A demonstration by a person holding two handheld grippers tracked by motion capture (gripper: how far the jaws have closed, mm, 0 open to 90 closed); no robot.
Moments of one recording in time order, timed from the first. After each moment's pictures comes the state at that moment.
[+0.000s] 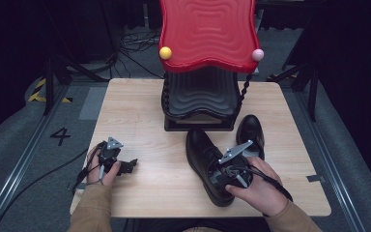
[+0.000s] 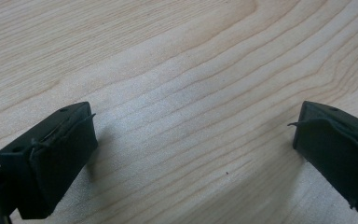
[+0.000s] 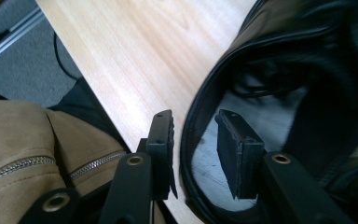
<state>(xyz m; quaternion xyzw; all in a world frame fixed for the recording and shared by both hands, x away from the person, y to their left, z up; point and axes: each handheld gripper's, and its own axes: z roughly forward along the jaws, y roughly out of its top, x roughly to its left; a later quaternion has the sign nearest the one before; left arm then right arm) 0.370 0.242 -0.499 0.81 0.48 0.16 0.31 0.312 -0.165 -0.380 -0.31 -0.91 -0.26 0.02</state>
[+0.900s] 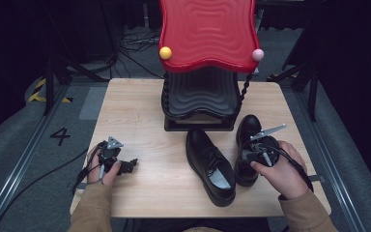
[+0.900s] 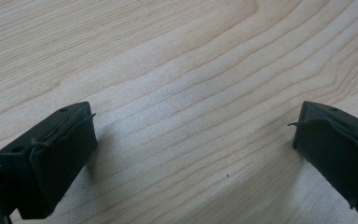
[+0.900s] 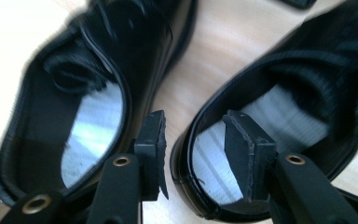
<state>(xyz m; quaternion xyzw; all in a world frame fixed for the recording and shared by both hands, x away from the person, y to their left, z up) 0.371 0.241 -0.499 0.81 0.48 0.16 0.31 0.356 -0.237 -0.382 -0.44 -0.86 -0.24 -0.05</state>
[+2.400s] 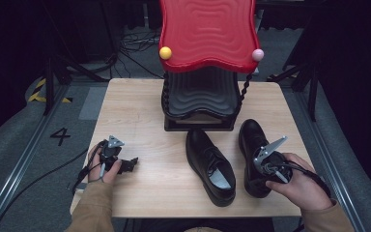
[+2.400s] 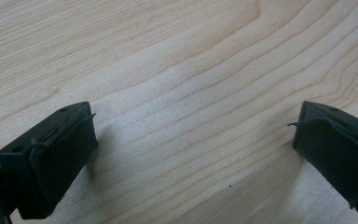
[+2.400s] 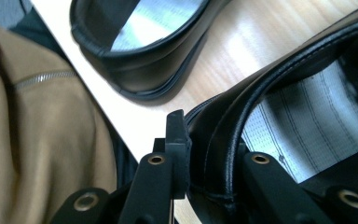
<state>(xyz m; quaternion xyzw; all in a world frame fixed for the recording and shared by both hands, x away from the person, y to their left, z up) 0.375 0.240 -0.498 0.81 0.48 0.16 0.31 0.320 -0.252 -0.372 -0.28 -0.94 -0.18 0.01</state>
